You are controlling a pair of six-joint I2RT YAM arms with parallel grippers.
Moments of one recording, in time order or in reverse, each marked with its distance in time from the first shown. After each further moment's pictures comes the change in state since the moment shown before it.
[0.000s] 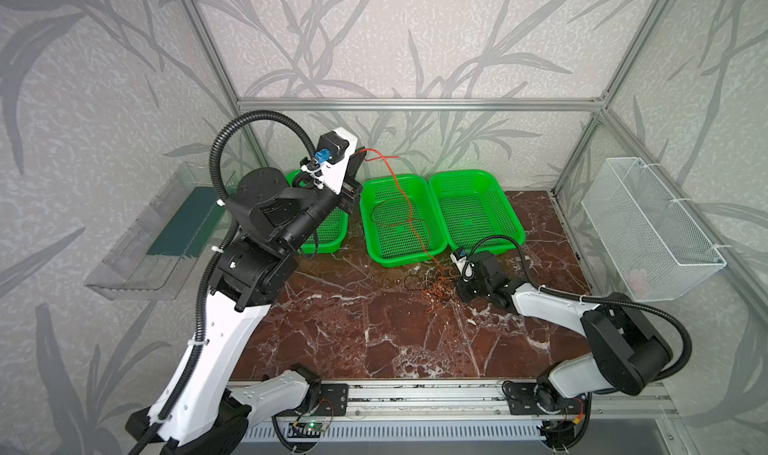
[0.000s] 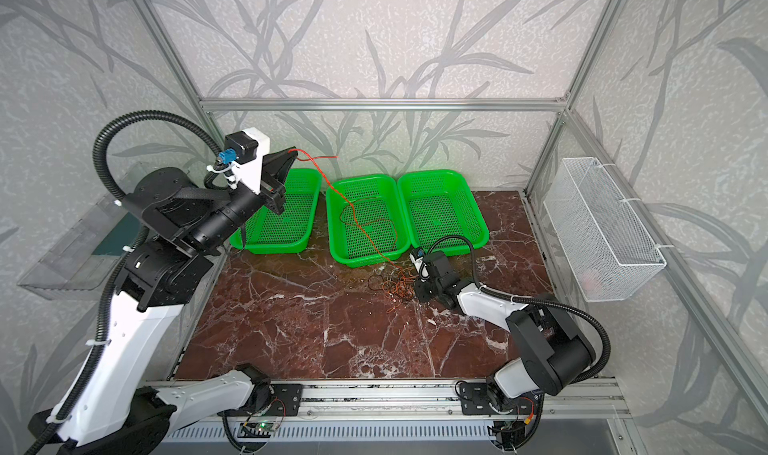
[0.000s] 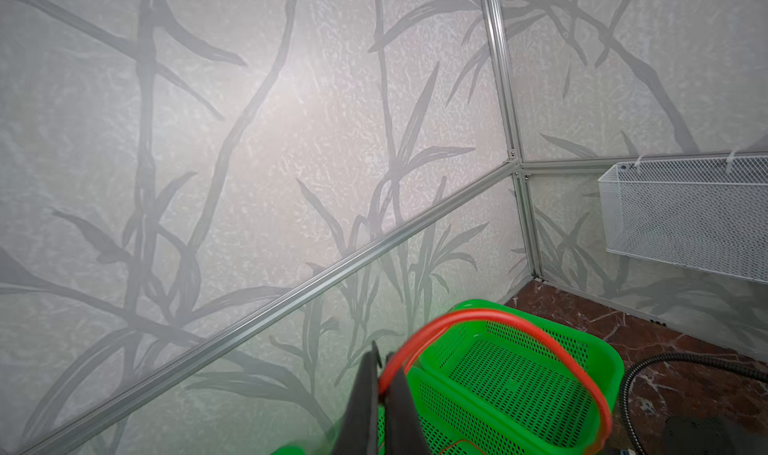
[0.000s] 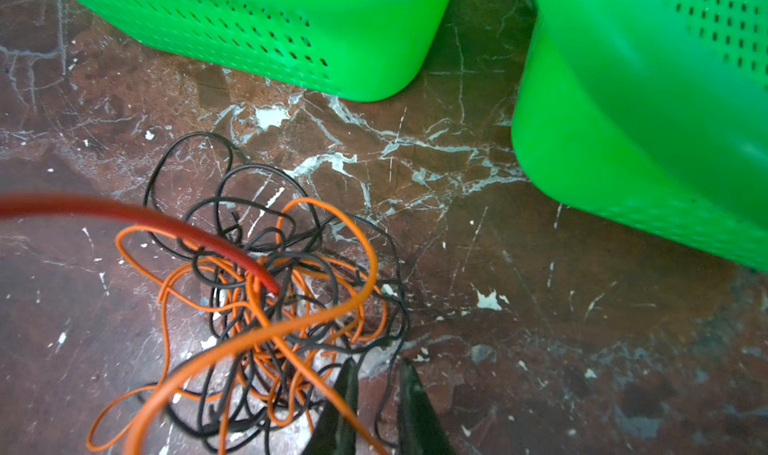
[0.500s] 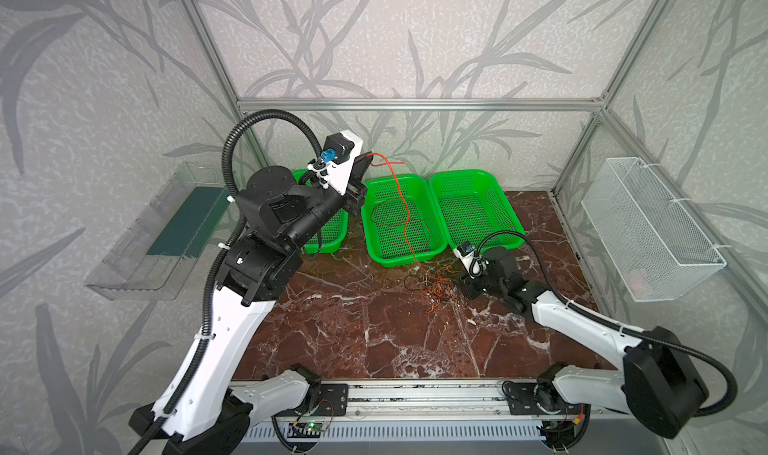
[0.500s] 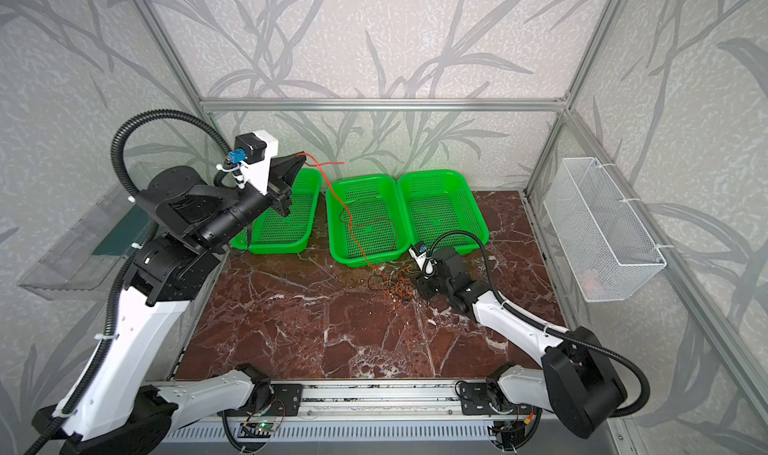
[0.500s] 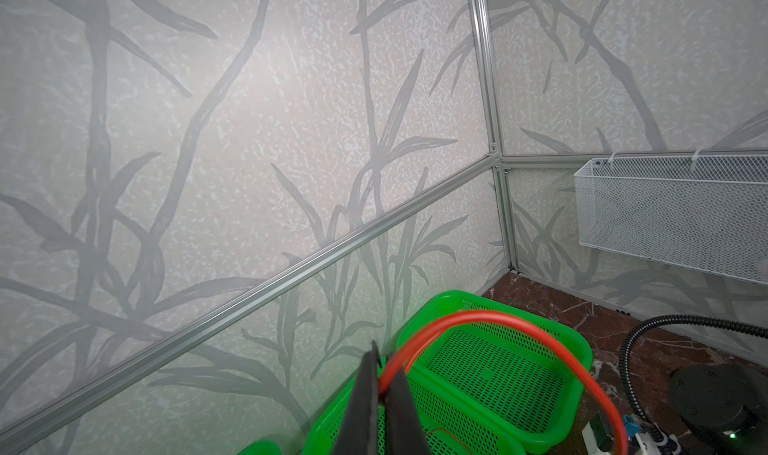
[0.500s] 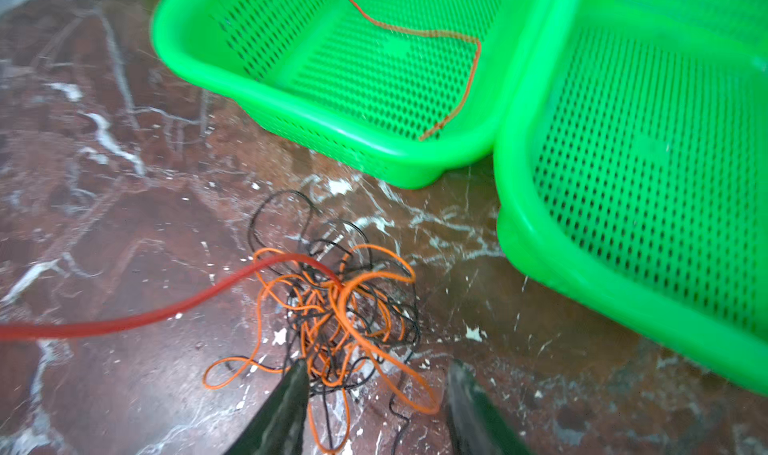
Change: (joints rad) left arm 0.008 0.013 -0.038 -0.003 0.070 -0.055; right arm 0.006 -0.275 0.000 -0.064 -0.114 -0.151
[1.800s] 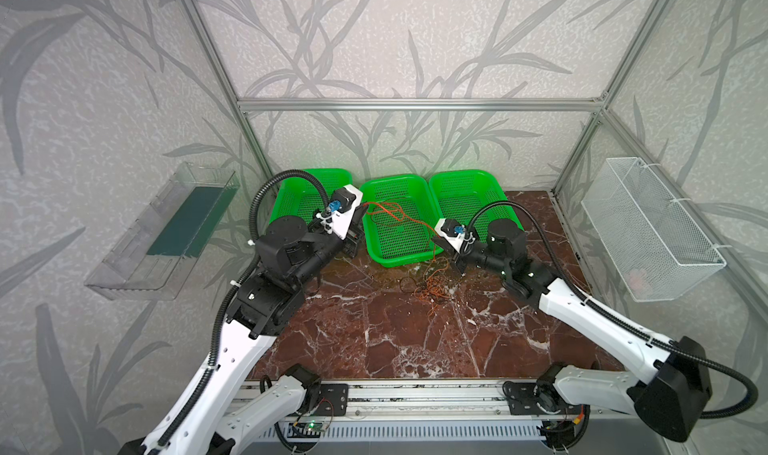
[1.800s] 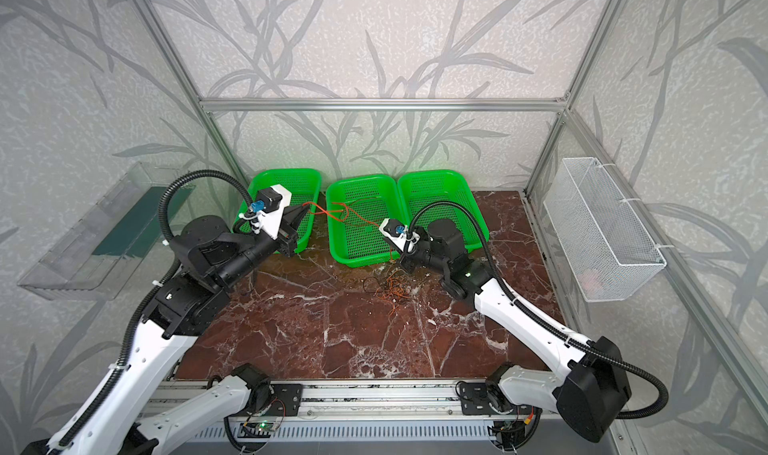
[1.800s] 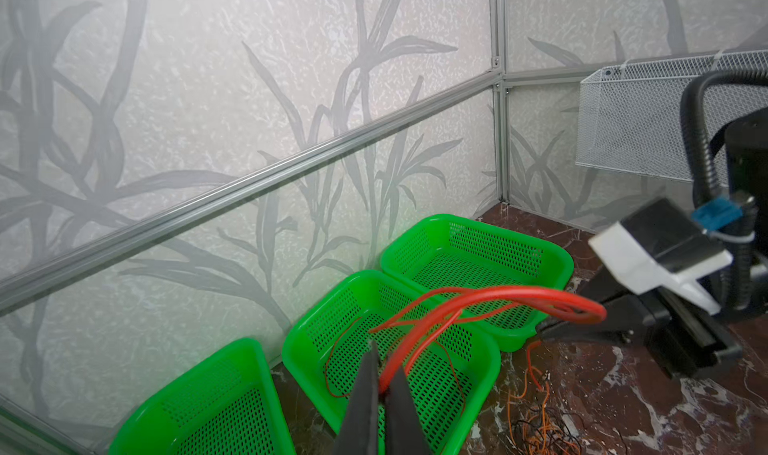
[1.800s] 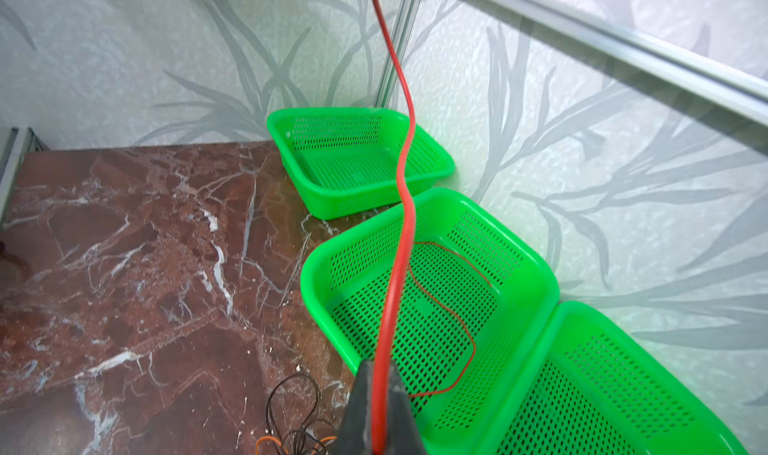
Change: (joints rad) left arm 0.001 -0.261 -0.491 0.070 -0.039 -0.033; right arm 0.097 0.008 0.327 0.067 -0.141 -0.267
